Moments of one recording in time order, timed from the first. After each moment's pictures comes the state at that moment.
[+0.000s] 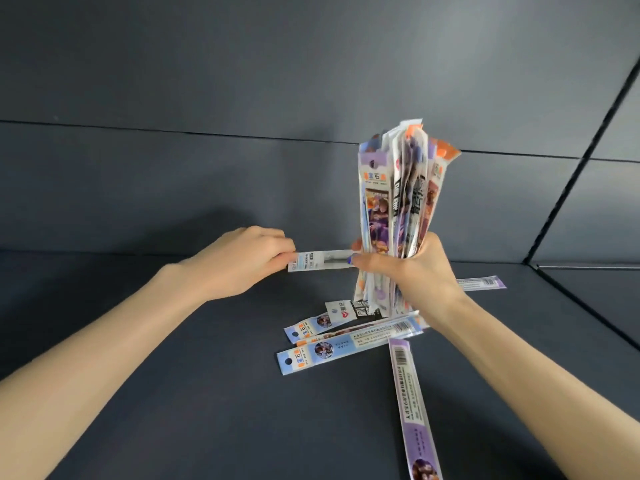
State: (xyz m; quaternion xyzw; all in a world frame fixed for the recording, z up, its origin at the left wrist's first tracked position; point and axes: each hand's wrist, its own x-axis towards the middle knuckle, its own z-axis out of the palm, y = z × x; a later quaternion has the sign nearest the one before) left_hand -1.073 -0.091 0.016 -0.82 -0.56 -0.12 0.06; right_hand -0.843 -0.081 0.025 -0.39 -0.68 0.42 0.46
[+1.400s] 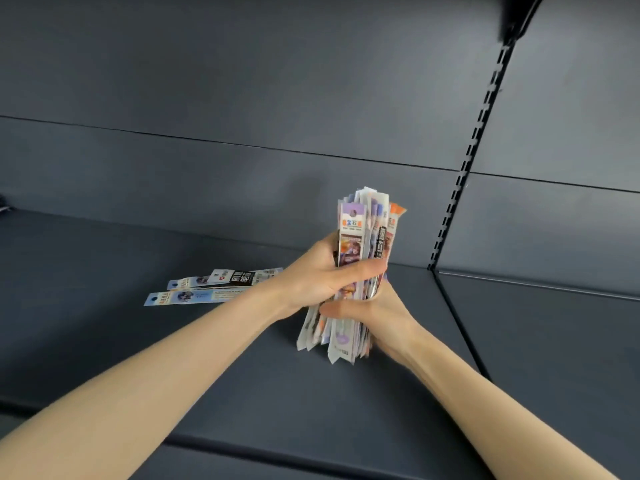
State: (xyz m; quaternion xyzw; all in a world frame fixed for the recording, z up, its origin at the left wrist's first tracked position) left_hand -0.775 -0.110 0.027 -0.63 -0.48 -0.47 -0.39; right_hand -0.653 -0.073 -0.006 -0.26 -0.71 0.55 0.34
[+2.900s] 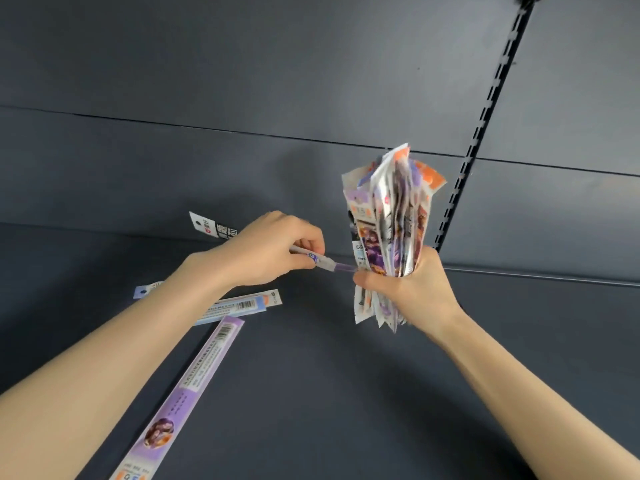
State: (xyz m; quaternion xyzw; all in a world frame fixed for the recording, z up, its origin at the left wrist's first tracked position) left_hand -0.849 -0.067 0.036 -0.78 -0.59 -0.22 -0.03; right_hand -0.645 -0.040 0.010 -0.38 -0.72 0.40 0.43
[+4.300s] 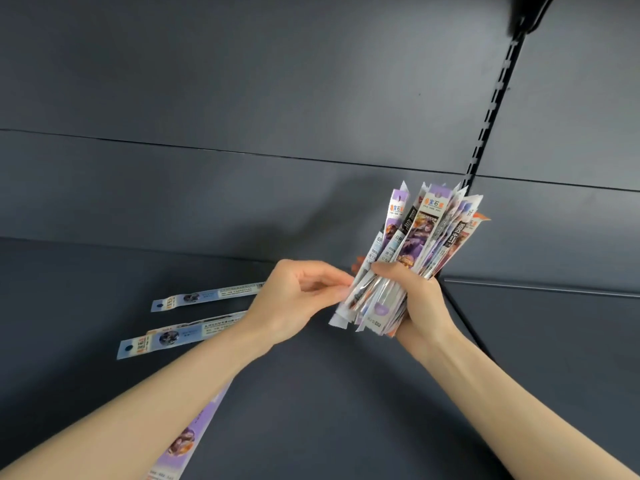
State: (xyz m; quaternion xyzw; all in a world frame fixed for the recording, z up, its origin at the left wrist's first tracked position) left_hand -0.817 -0.104 0.006 -0.61 -0.50 -0.52 -0.32; right_hand -0.659 -0.043 0.001 -0.31 -0.46 0.66 0.51
